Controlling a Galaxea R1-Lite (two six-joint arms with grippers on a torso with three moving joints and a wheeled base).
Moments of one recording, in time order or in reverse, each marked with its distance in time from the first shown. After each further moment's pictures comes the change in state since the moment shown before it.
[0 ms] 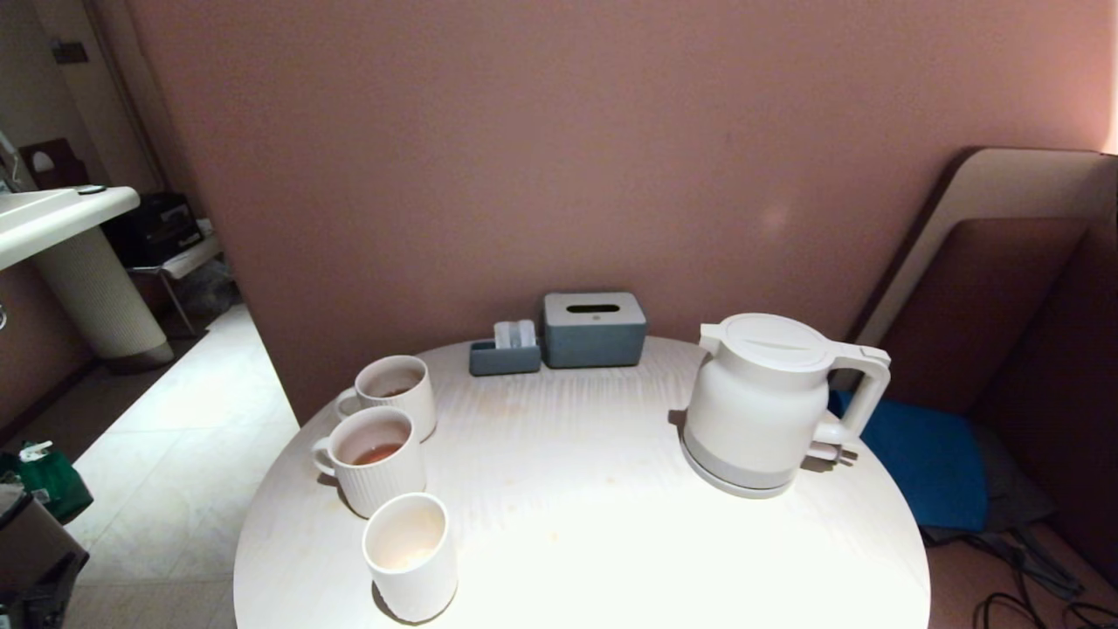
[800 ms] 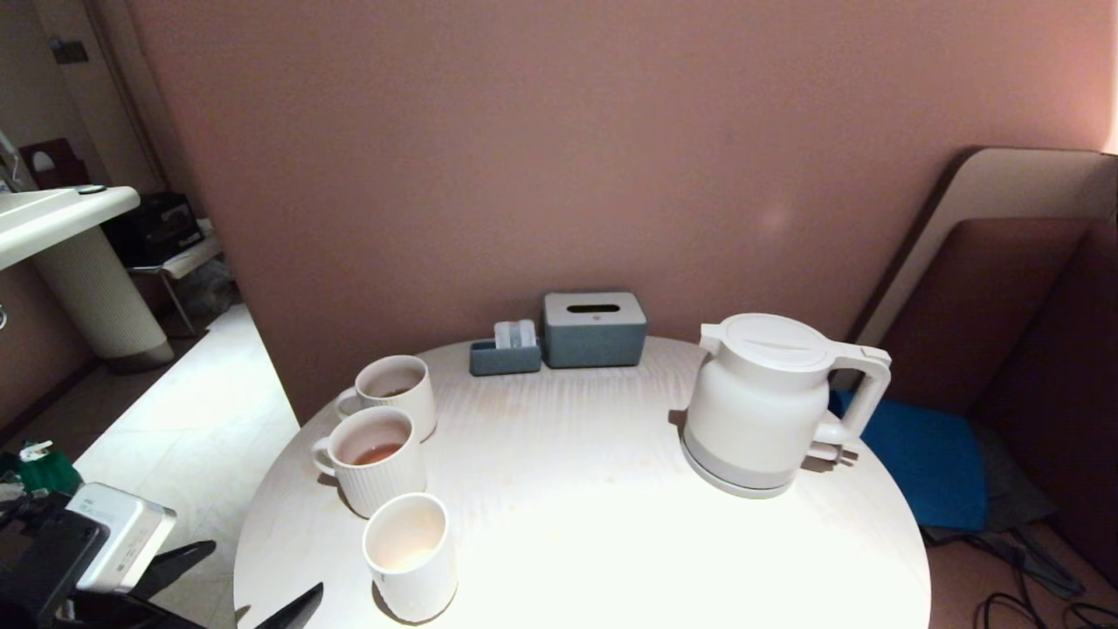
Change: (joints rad) left arm -0.356 0.218 0.133 -0.363 -0.391 -0.004; right arm 0.000 0.000 0.000 0.000 0.000 0.000
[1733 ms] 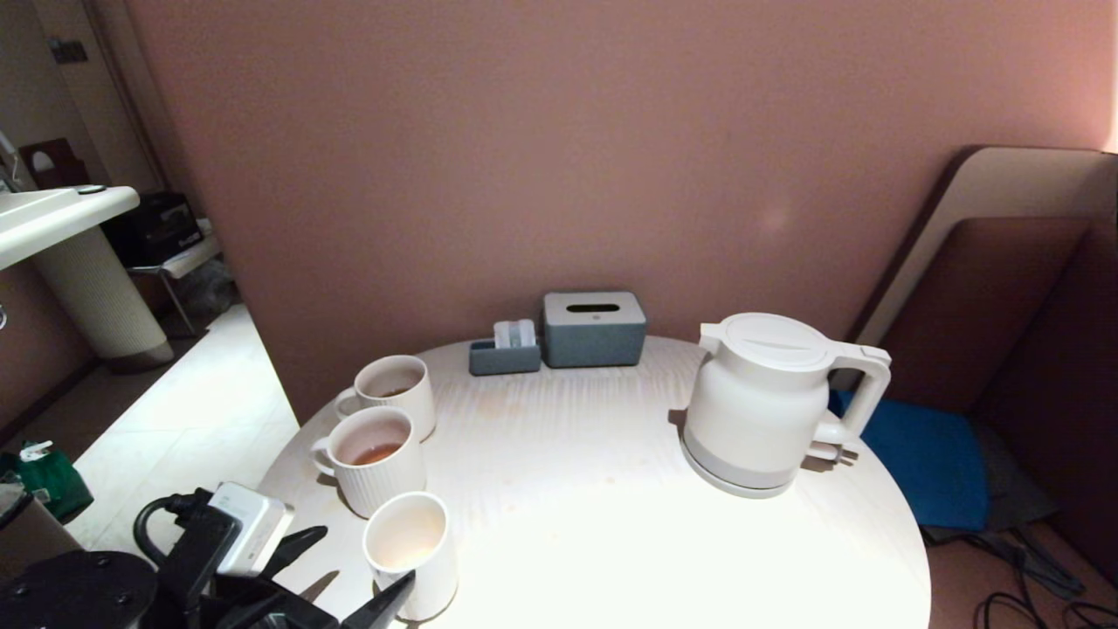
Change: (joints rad) left arm -0.006 0.420 0.219 -0.727 -0.183 -0.004; right arm 0.000 0.000 0.000 0.000 0.000 0.000
